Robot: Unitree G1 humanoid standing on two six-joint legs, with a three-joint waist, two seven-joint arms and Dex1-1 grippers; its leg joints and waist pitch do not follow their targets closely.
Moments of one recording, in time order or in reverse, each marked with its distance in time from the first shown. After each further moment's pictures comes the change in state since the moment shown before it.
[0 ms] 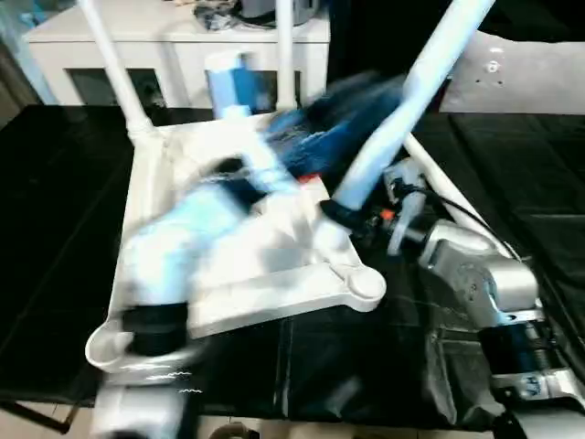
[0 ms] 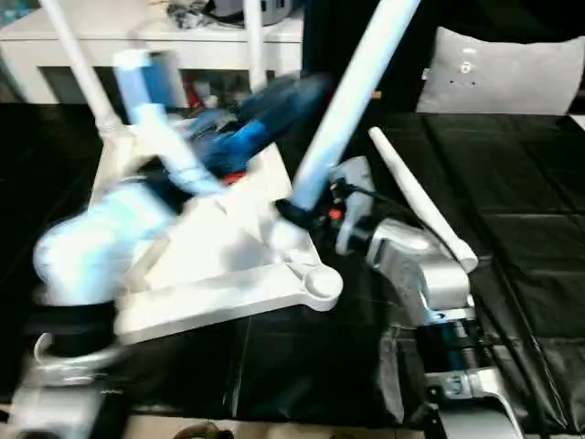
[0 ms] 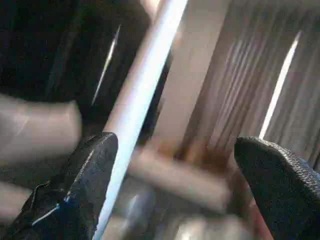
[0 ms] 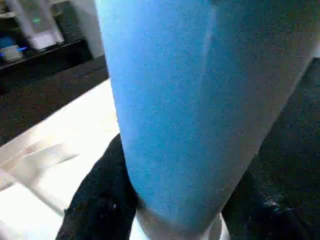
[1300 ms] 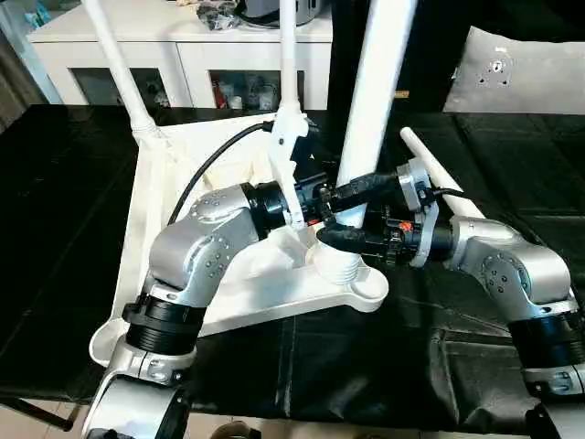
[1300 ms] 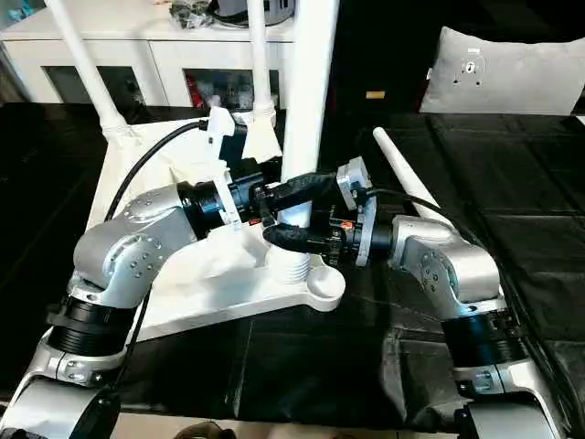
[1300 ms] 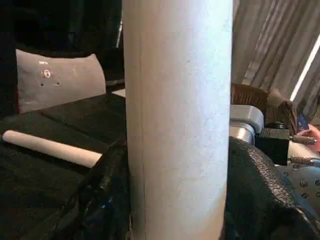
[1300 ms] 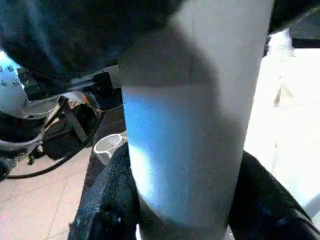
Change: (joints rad) left arm -0.077 -0.123 -0.135 0.184 0.254 -0.121 -0.015; right arm -0.042 -0.136 0.086 -0.028 0.173 0.113 0.449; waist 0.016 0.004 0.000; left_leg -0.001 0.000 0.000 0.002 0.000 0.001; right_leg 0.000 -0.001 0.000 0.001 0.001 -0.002
